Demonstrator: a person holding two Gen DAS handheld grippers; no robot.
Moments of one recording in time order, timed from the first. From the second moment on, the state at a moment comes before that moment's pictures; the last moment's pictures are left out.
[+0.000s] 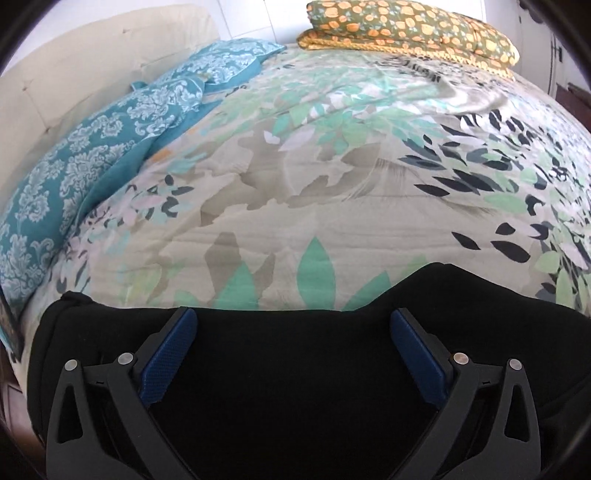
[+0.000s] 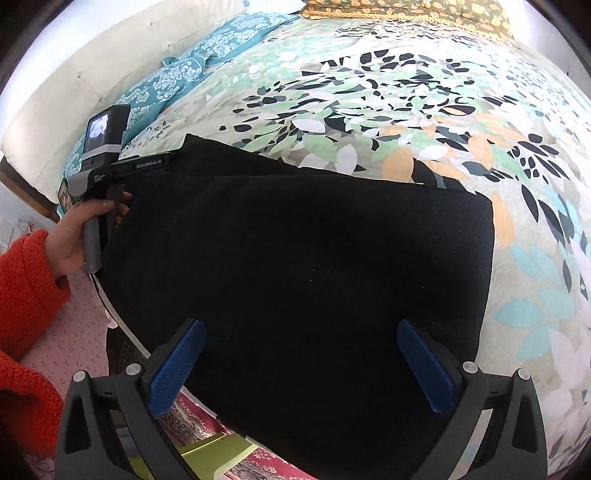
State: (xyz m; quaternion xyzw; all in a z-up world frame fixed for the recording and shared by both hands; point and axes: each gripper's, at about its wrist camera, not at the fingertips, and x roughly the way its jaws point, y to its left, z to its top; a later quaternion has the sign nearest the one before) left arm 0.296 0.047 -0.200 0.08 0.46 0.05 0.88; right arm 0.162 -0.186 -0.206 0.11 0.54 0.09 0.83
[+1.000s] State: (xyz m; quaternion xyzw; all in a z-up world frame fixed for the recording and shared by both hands) left arm 0.298 0.044 -0.203 0.08 0.46 0.05 0.88; right arm 0.173 -0.176 -0.208 0.09 0.56 0.05 0.82
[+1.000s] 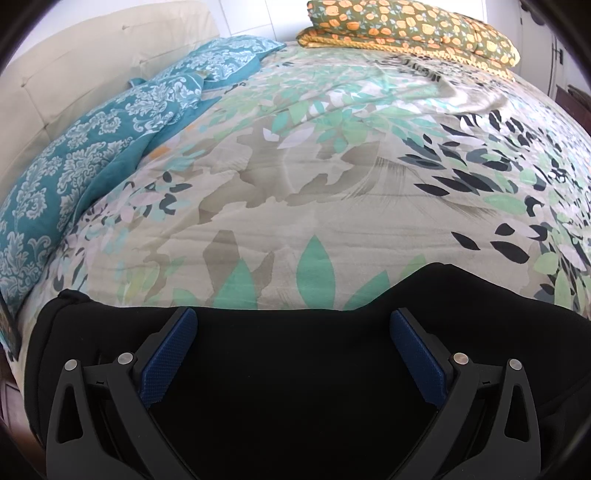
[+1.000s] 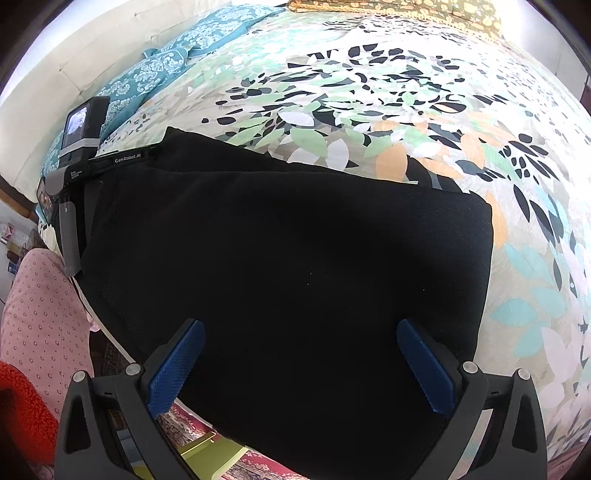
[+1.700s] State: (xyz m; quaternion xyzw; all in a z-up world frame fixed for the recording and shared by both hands) left arm 0.298 0.044 -0.203 0.08 0.46 0.05 0.88; right arm 0.182 -0.158 -0.216 0.04 0.59 0.01 0.81
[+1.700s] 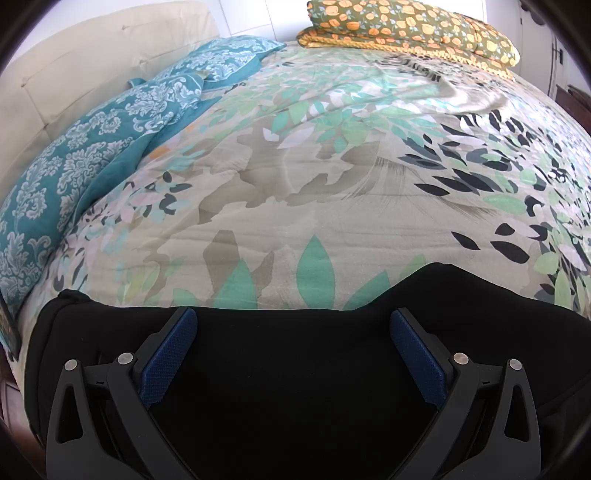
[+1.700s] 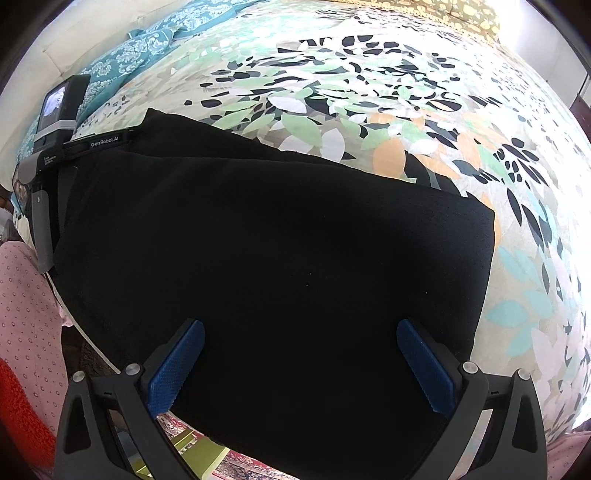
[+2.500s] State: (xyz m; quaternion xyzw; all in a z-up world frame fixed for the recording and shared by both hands) left arm 0.298 0.044 -0.203 0.08 0.46 0.05 0.88; right arm 0.185 -0.154 -0.217 0.03 0.60 -0.01 0.80
